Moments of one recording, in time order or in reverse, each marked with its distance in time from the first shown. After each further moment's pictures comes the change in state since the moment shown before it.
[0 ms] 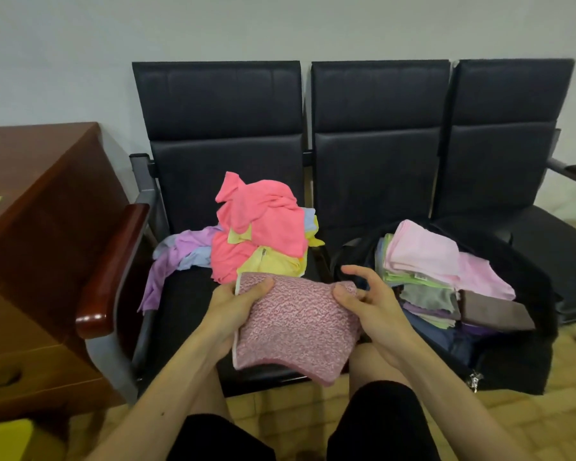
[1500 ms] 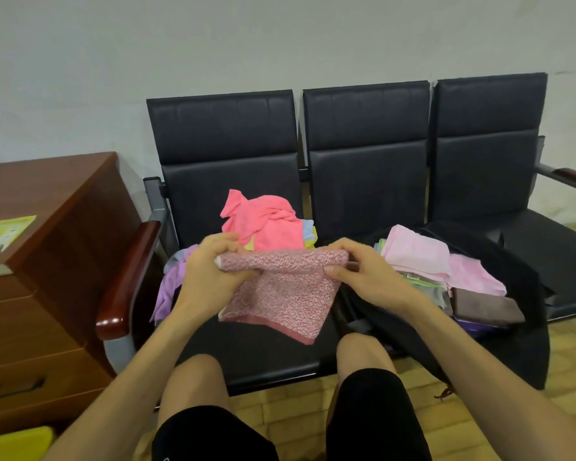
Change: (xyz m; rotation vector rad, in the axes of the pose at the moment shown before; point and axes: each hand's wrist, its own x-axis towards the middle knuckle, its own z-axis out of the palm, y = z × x) left_hand -0.044 0.048 -0.020 0.687 0.158 0.812; right_hand 0.002 -0.041 -0.027 -0.479 -0.185 -0.442
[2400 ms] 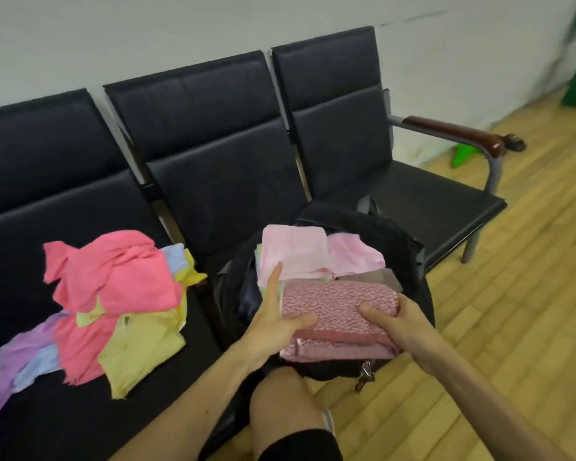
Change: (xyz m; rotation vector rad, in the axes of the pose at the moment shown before) left_hand 0.019 0.079 0.333 -0.505 -0.863 -0.344; right_hand -0.131 0.191 -0.154 0.406 0.584 0.641
